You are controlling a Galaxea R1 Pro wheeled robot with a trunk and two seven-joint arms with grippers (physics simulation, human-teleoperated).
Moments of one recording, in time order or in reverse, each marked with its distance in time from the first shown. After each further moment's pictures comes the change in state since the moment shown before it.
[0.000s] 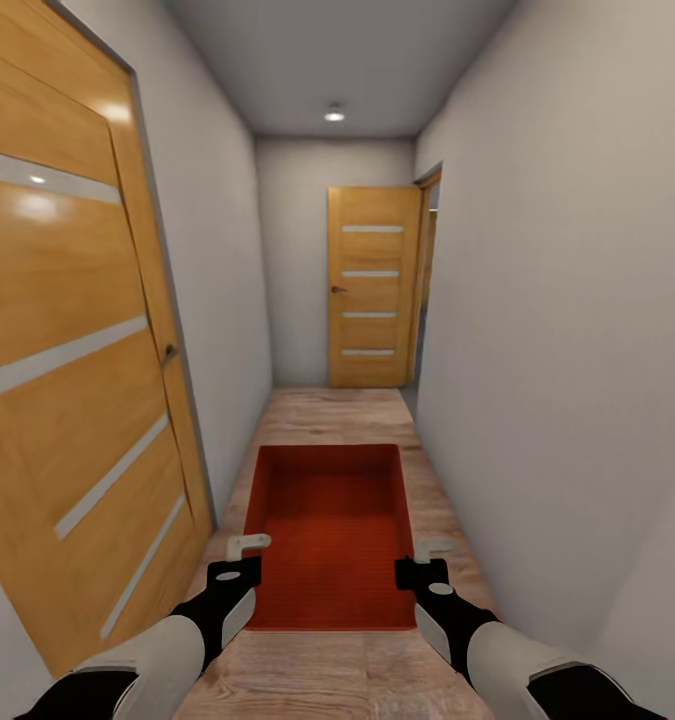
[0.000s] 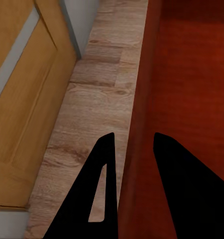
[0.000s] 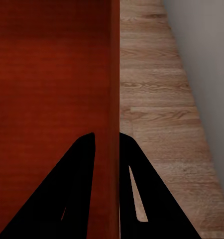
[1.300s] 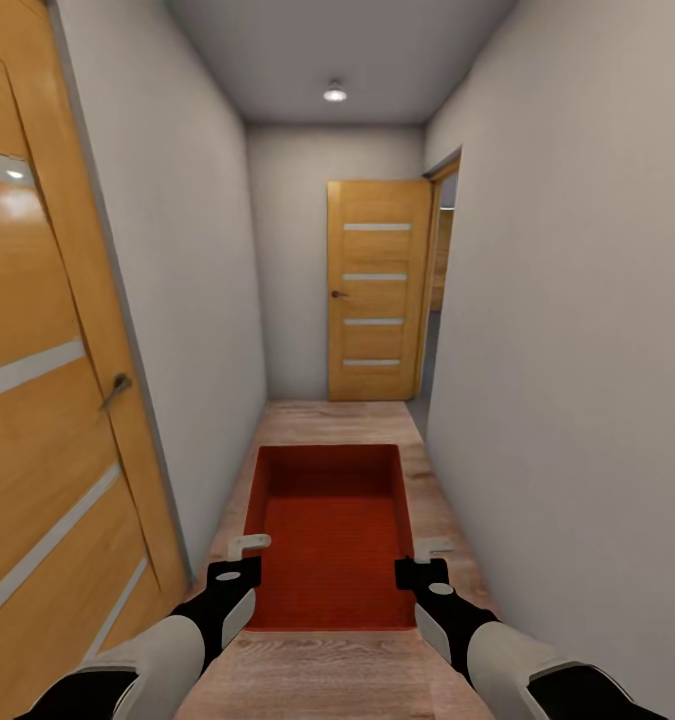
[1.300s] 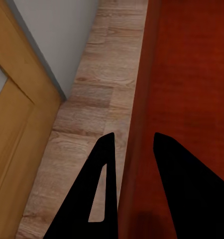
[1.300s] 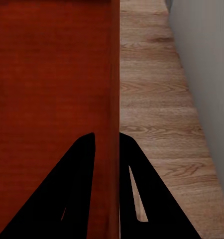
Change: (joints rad) left arm 0.000 0.000 0.001 0.000 0.000 -0.001 0.000; right arm 0.000 0.000 0.001 0.000 0.000 0.000 0.000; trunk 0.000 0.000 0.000
